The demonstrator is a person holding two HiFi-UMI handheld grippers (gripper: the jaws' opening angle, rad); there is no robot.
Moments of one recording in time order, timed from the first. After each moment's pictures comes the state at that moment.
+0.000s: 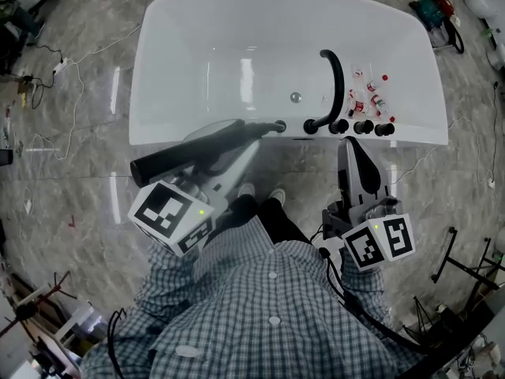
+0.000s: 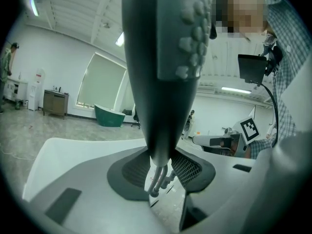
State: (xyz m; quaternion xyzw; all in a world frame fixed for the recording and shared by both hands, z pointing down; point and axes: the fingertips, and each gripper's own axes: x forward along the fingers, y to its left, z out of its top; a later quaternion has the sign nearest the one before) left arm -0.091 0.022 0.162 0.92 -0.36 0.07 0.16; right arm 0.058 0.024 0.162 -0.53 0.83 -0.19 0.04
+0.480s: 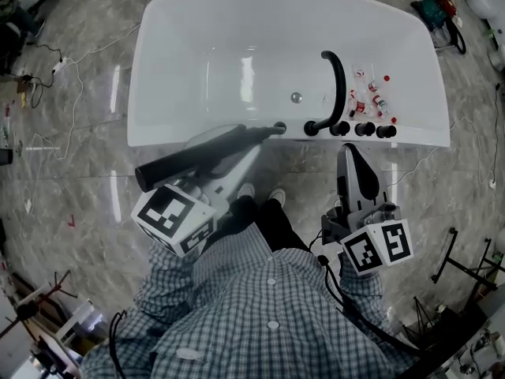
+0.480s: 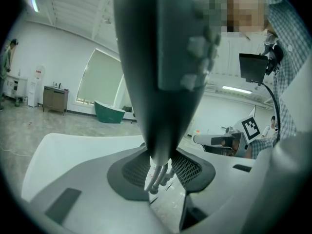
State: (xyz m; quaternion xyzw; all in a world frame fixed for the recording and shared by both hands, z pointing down) left arm -0.087 0.015 0.180 0.91 -0.35 0.08 0.18; right arm 0.060 0.019 0.174 -0.53 0.82 -0.21 0.03
